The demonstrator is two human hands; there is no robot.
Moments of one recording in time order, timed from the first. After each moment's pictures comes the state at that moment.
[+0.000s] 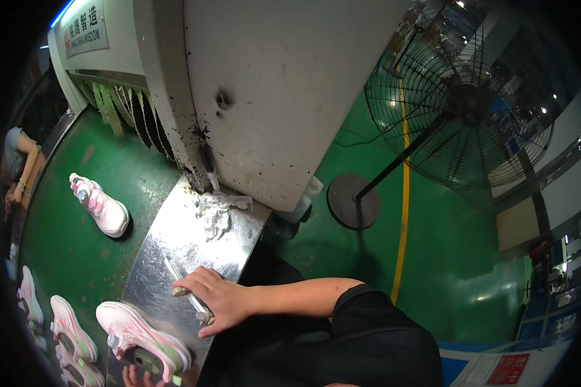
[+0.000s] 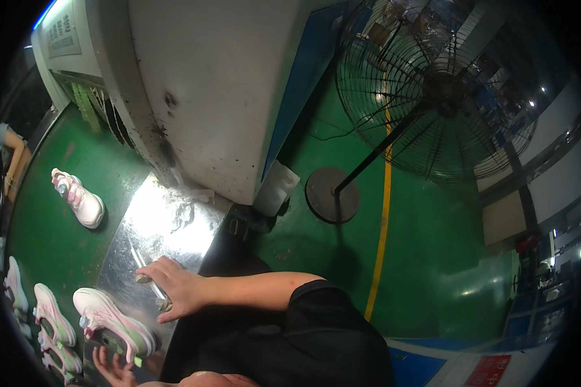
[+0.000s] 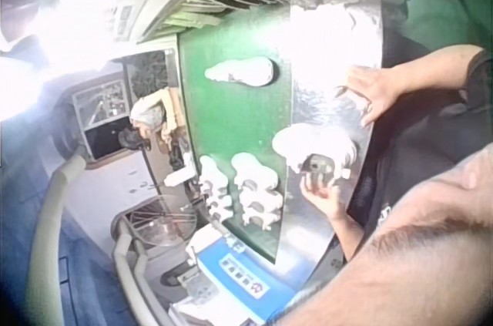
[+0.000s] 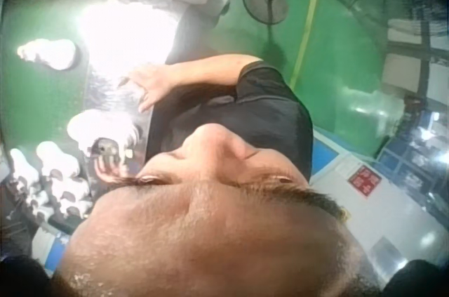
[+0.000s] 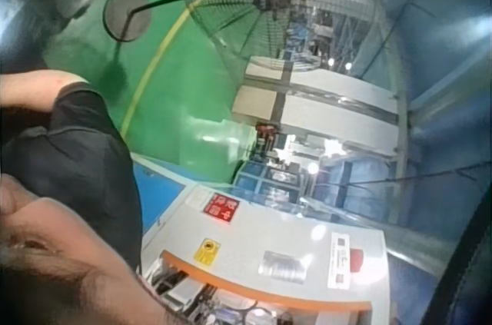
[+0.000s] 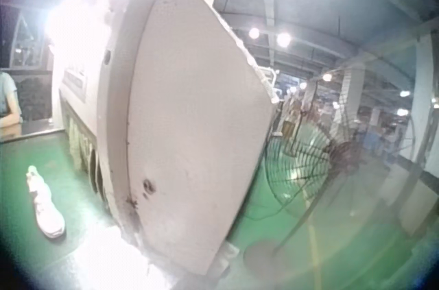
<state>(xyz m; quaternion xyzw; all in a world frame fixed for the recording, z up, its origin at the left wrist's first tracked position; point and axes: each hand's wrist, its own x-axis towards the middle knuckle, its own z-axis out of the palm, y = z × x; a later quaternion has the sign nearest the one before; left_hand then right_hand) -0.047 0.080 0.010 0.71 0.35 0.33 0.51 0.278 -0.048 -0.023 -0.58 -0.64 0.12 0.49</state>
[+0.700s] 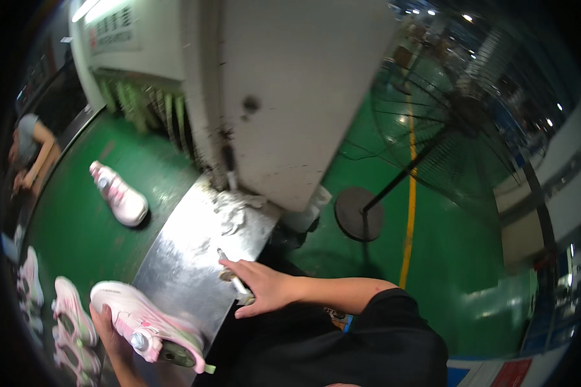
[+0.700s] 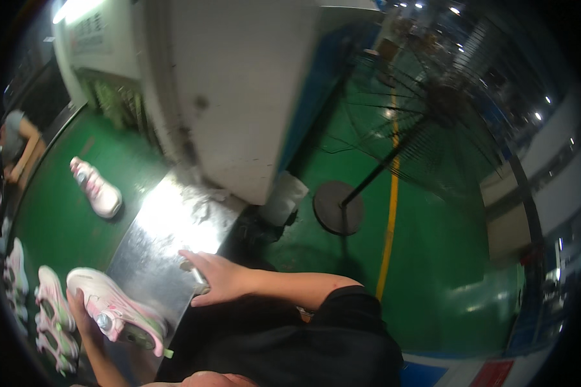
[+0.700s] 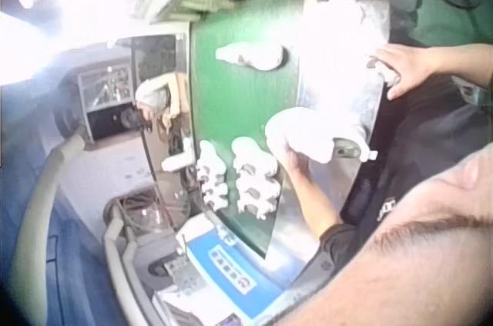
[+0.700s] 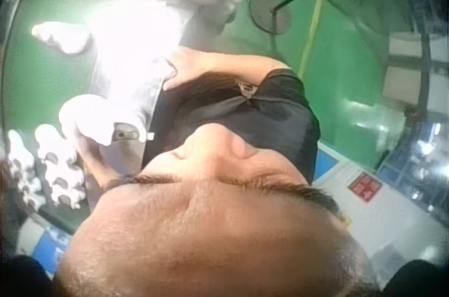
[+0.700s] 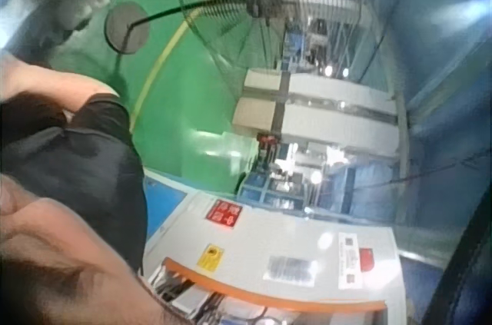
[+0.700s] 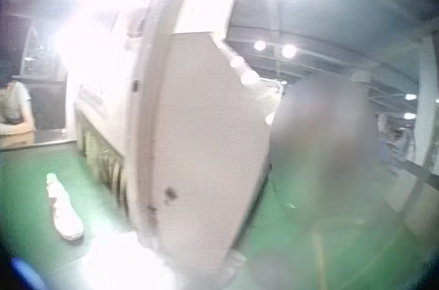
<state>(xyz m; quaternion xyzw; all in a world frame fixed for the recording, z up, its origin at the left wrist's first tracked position) 0.029 0.168 0.038 0.56 0.30 0.35 0.68 0.295 -0.088 -0.007 -0.65 -0.60 0.25 0.40</state>
